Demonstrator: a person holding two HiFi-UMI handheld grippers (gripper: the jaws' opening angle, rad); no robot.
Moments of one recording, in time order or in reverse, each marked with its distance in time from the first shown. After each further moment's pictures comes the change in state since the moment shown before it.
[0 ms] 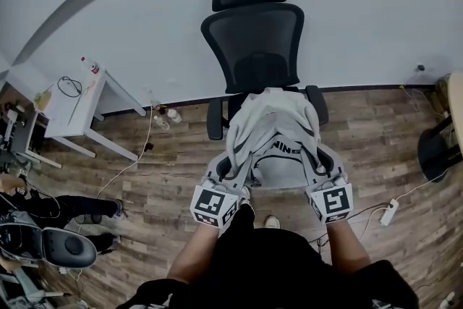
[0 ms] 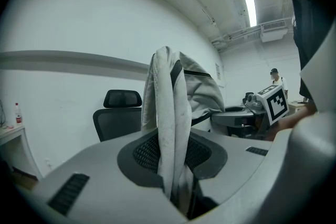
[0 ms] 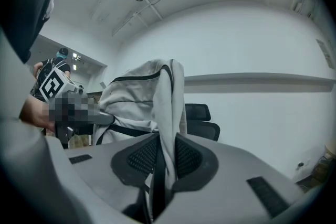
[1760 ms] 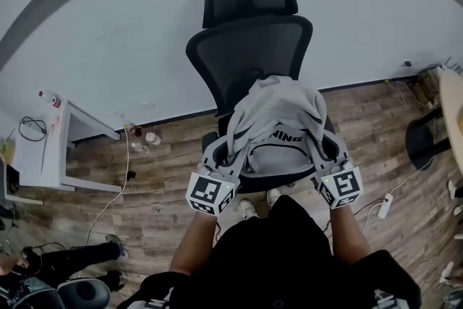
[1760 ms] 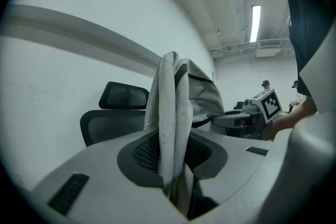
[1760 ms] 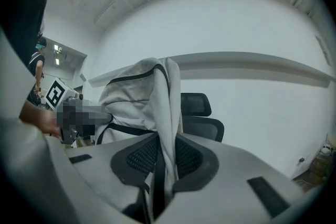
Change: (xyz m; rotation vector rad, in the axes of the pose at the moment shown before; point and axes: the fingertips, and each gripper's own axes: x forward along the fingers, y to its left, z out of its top) left arm 0.171 0.224 0.016 -0.059 -0.046 -0.183; right arm 0.243 -0.072 -0.004 0.059 0.083 -0.107
